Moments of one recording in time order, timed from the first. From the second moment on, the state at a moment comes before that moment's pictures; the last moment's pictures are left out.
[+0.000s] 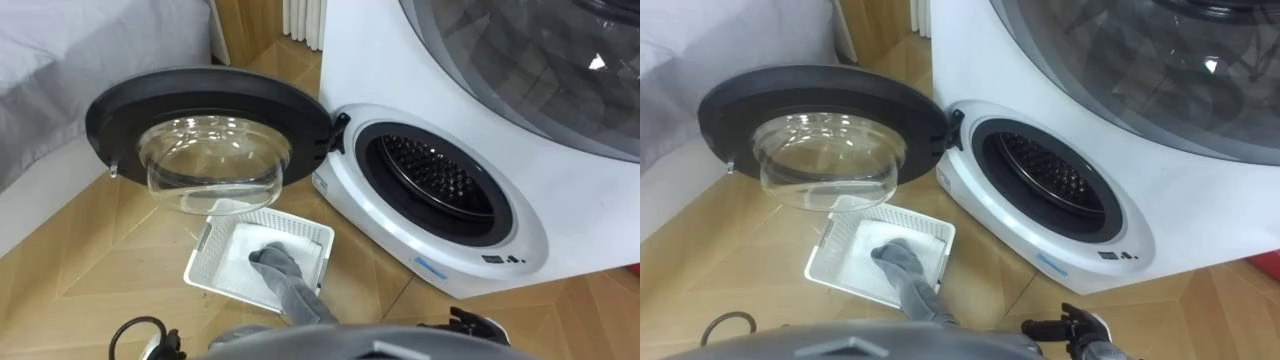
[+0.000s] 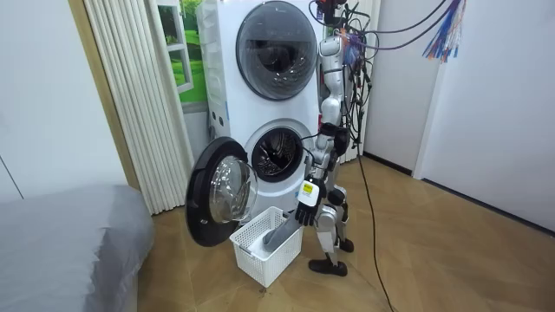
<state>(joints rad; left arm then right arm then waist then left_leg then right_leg) 0.16 0.15 0.08 1.21 0.45 0.06 0.15 0.06 -0.21 0.07 1.33 0.15 -0.07 0.07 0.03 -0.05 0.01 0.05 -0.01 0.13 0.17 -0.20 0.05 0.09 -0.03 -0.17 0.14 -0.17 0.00</state>
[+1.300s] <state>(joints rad) -0.10 0.16 -0.06 1.24 0.52 -0.13 0.27 -0.08 -0.21 0.11 1.36 0.19 -0.11 0.09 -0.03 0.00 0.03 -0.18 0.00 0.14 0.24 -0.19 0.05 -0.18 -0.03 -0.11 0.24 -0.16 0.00</state>
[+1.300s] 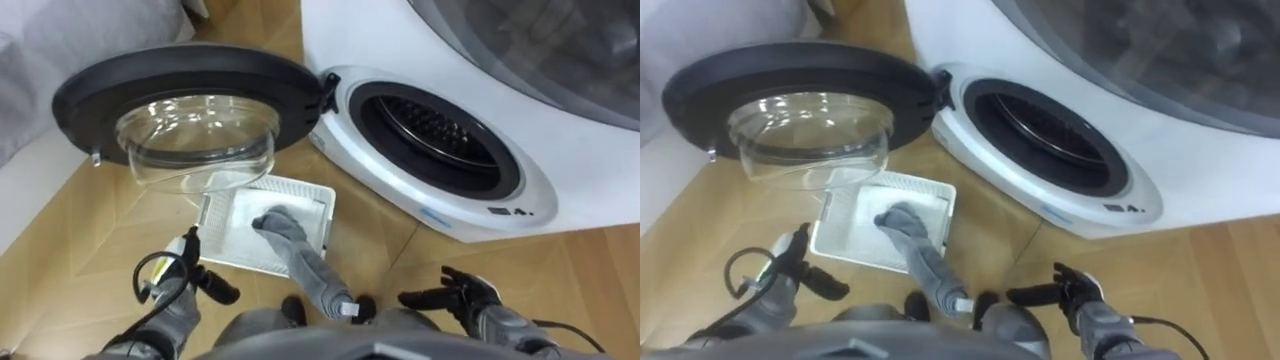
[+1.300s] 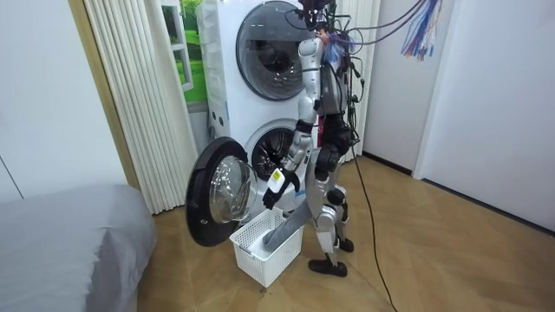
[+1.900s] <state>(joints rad) -0.38 0.12 -0.26 1.29 0.67 -0.14 0.30 -0.24 -0.19 0.18 1.30 0.31 -0.11 0.06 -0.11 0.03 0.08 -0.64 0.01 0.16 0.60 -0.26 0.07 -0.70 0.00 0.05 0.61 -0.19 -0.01</state>
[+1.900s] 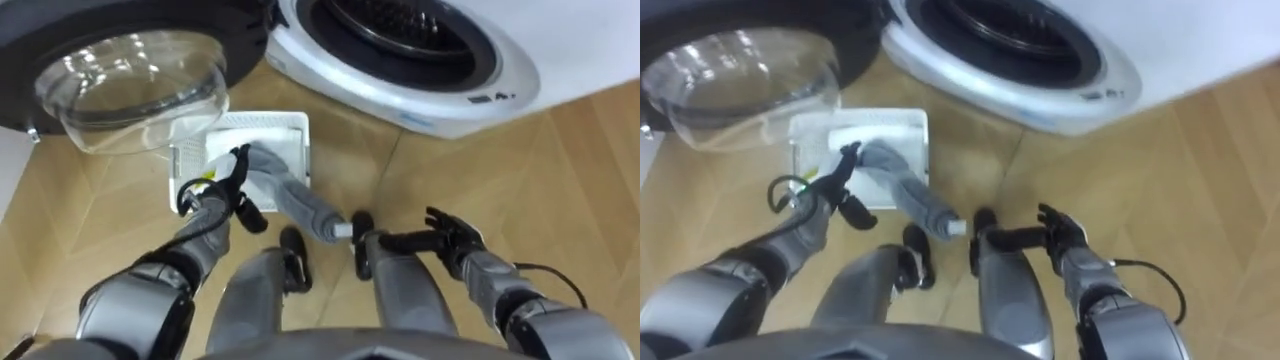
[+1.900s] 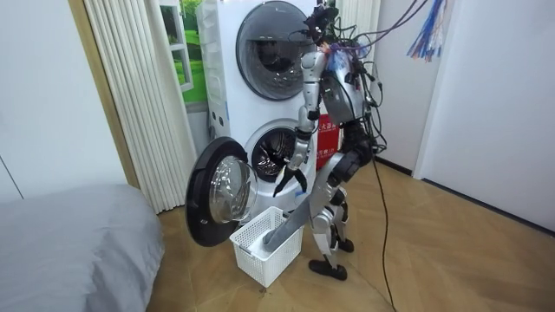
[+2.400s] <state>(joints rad) -0.52 0.13 -0.48 1.29 0.79 -0.14 0.32 -0.28 -0.19 0.31 1.21 0.55 -0.15 0.09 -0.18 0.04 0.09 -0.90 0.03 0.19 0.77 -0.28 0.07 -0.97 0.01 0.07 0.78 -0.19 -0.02</state>
